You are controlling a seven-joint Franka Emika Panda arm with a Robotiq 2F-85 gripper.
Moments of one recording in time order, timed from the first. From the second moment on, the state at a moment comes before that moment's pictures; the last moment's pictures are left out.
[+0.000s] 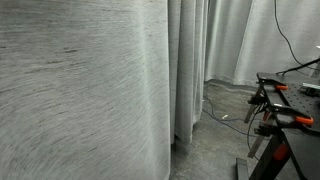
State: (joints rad) arm 0.84 0.45 0.19 -1.09 -0.79 1.99 0.48
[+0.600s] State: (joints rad) arm 0.87 0.47 0.18 -1.09 -0.89 1.99 0.71
